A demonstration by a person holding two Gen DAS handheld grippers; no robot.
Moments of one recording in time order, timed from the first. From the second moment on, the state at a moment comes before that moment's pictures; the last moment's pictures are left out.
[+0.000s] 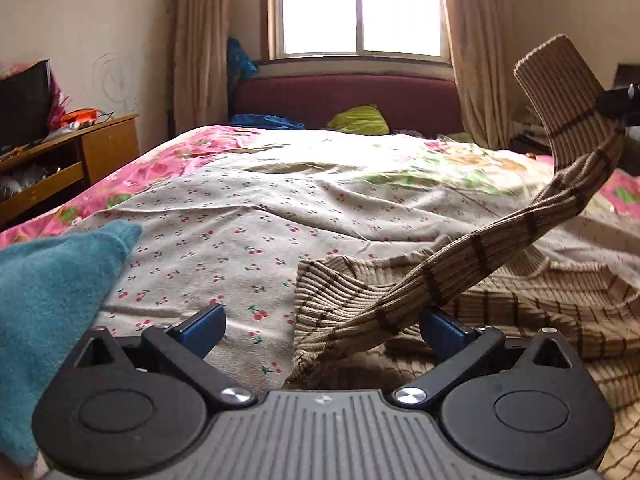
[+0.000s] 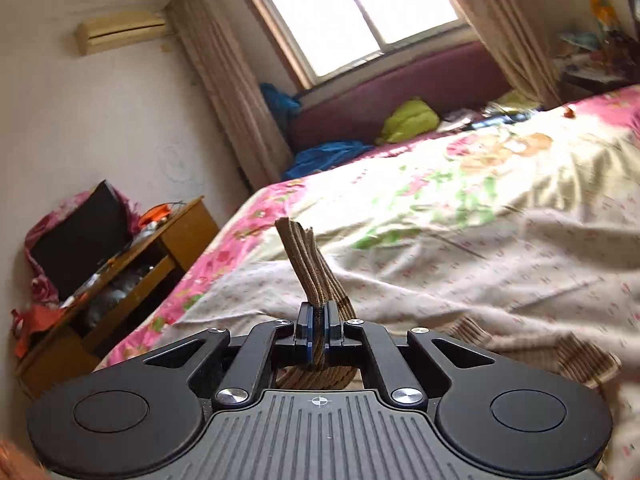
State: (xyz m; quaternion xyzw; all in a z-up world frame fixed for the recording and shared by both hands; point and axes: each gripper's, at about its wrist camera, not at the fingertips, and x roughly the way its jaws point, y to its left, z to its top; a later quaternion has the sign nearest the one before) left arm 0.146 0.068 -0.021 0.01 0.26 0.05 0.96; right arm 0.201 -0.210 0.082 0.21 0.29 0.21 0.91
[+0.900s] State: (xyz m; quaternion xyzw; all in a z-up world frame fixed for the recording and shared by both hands) left arm 0.149 0.032 -0.041 0.18 0.27 0.02 0.95; right arm 0.205 -0.278 -0.003 0.36 0.33 0.13 0.86
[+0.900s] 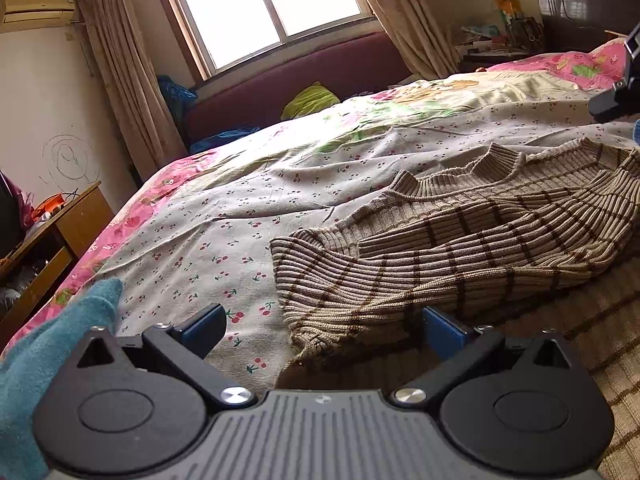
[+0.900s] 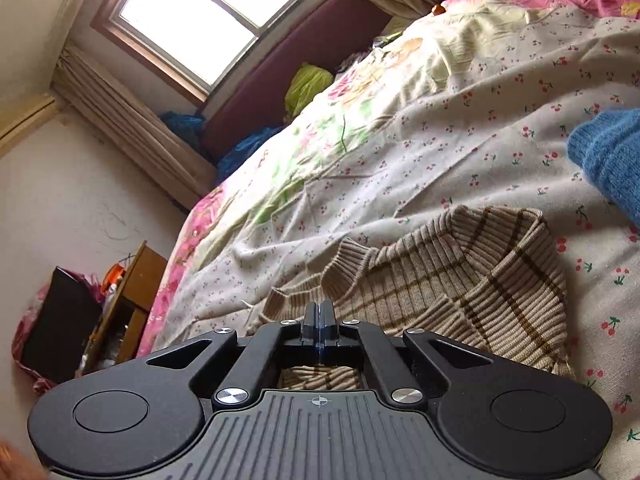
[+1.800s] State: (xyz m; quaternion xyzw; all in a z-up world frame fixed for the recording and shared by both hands) left arm 0.153 0.041 -0.050 0.18 0.27 0.02 0.95; right arm 0.192 -0.320 -0.056 0.39 0.43 0.06 0.81
